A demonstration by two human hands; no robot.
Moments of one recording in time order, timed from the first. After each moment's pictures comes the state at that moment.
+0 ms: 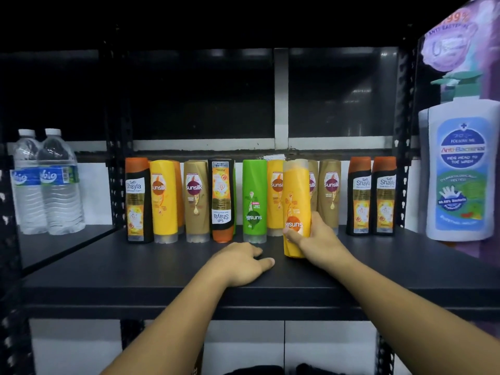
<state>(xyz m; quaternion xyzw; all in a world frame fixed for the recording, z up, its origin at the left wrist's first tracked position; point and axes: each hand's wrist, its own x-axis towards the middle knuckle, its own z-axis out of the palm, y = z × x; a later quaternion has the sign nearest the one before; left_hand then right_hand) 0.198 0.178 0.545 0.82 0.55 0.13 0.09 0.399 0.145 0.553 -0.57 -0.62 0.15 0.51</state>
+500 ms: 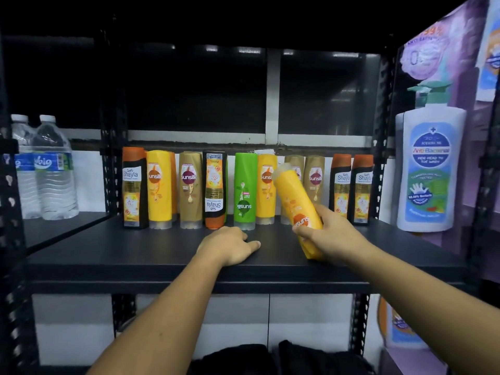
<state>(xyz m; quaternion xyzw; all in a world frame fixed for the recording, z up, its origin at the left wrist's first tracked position) 0.197 0.162 0.549 0.81 0.57 0.13 0.04 0.420 0.065 0.570 -0.66 -0.62 0.10 0.41</state>
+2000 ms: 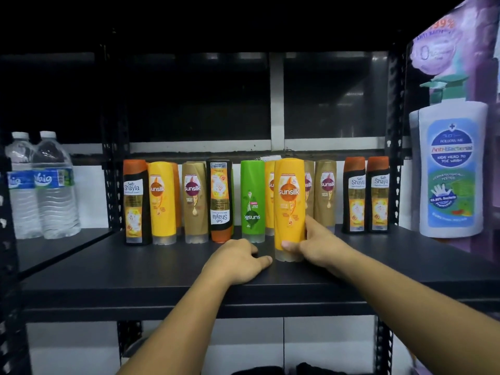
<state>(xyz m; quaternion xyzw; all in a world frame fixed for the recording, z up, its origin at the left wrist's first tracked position) 0.197 0.178 0.543 0.82 0.55 0.18 0.07 0.394 0.134 0.559 -0.61 -0.61 0.25 0.43</state>
